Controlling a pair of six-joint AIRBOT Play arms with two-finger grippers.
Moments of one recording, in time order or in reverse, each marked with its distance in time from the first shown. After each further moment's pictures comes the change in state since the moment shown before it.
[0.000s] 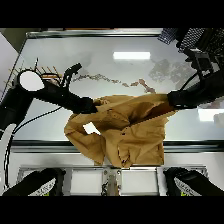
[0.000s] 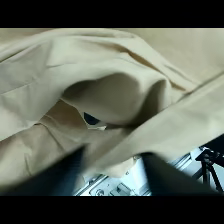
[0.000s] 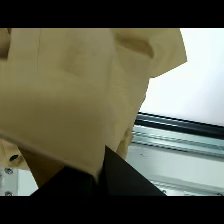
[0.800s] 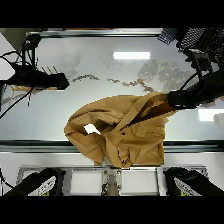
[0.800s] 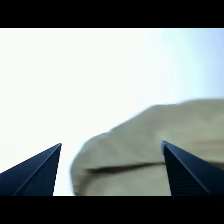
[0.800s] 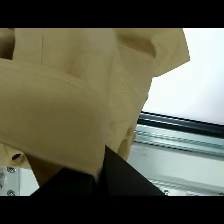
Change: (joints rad) left arm 0.213 -0.002 0.145 0.487 0.159 -0.017; right arm 0.000 -0.003 0.000 0.008 0.002 0.004
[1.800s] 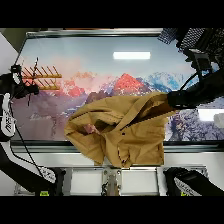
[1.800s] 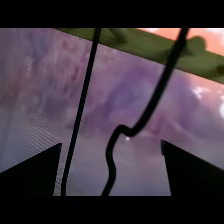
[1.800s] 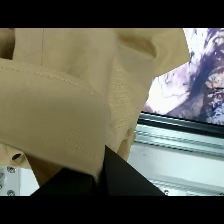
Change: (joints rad) left arm 0.452 -0.715 0.195 0.291 0.347 -0.018; right arm 0.000 0.000 0.000 0.001 0.001 -0.001
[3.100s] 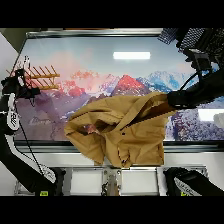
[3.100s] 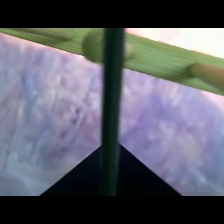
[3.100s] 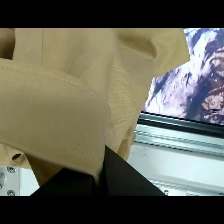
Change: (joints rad) left arm 0.014 -0.117 0.077 0.029 -0.004 0.006; right arm 0.000 0.000 0.000 0.000 0.000 0.000
